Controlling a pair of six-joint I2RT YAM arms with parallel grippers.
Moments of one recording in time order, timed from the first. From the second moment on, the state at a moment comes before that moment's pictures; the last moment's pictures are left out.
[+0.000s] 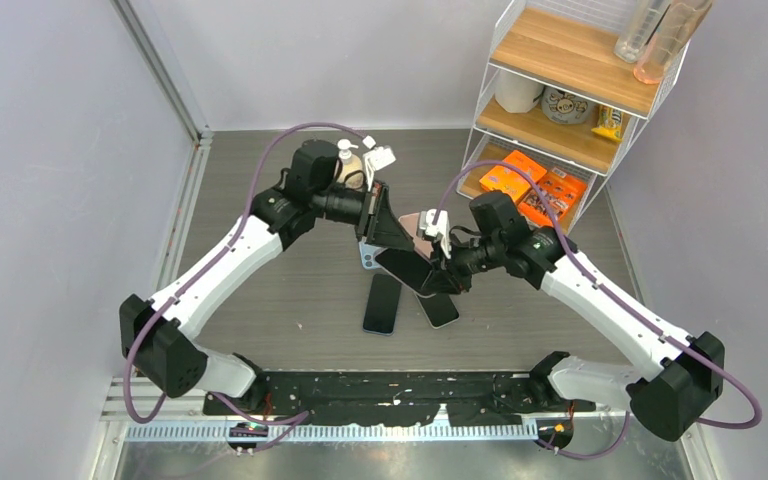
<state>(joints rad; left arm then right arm) -0.62 1.41 1.37 -0.43 0.98 -0.35 0.61 1.15 1.02 -0.64 -0.77 -0.39</state>
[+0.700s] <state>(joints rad) -0.57 1.55 1.11 0.01 1.08 -0.85 0.68 1.15 1.02 -0.82 -0.40 -0.39</state>
